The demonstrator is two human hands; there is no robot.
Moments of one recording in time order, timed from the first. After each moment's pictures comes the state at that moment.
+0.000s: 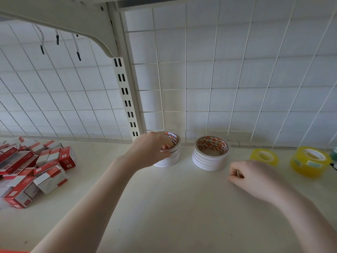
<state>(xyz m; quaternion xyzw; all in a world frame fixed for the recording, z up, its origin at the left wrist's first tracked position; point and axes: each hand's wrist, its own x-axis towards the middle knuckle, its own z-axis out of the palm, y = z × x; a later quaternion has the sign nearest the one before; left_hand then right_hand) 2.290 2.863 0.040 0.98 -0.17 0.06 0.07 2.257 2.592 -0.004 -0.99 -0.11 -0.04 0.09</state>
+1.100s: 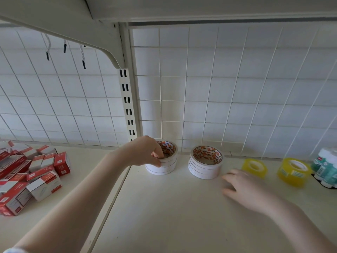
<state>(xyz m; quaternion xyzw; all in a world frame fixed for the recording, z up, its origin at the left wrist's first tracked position) 2.303 2.885 0.054 0.98 -0.19 -0.04 0.10 2.249 2.600 -0.001 -0.99 -0.14 0.00 0.01</state>
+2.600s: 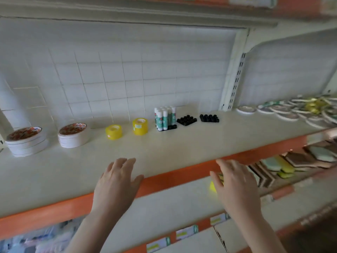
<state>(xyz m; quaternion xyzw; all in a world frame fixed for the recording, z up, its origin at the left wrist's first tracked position) 2.055 2.590 -0.007 0.96 -0.16 0.14 0.20 1.969 2.344 -0.030 -0.92 0.18 -0.35 0.02</state>
